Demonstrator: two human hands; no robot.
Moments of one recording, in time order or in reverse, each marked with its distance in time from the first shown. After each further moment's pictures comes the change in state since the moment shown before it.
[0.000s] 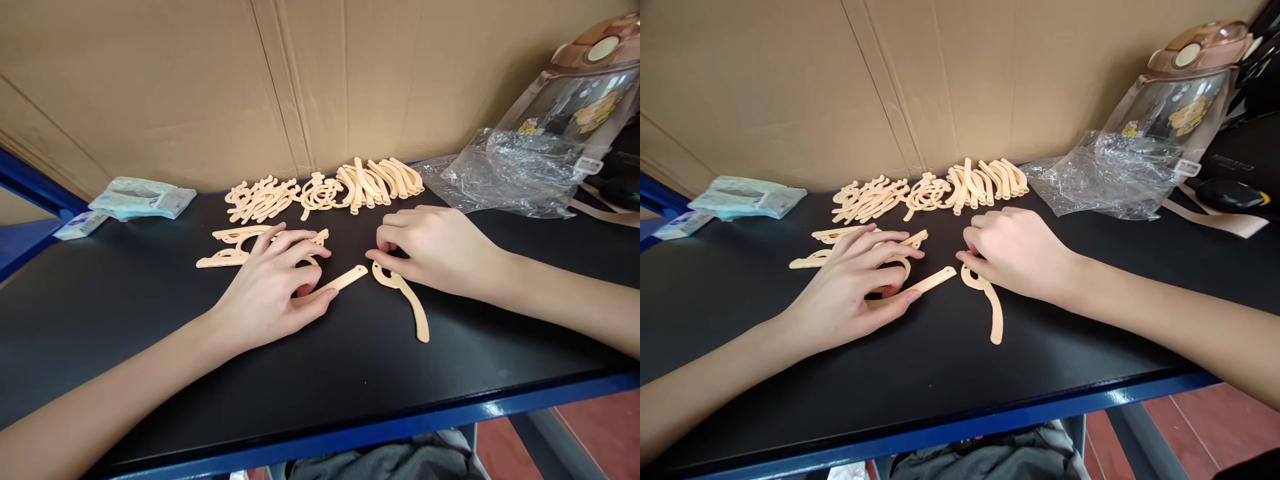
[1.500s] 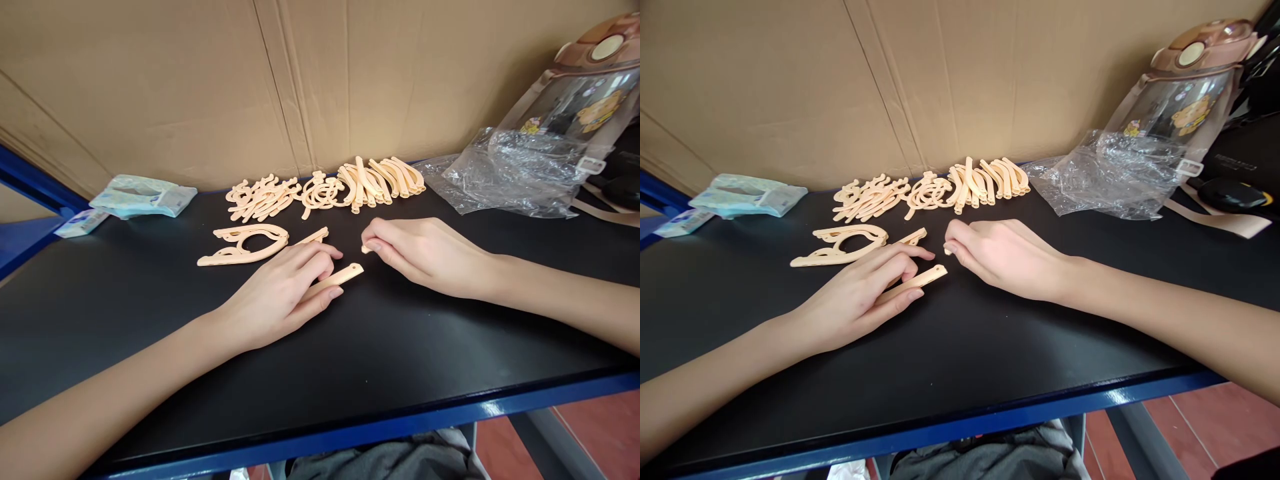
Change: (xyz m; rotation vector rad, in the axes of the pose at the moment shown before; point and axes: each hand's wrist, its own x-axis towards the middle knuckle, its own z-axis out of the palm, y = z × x) left_hand 0.000 0.002 0.000 -0.229 -0.129 -0.029; right_hand -0.001 -0.001 0.005 0.347 0.040 -0.084
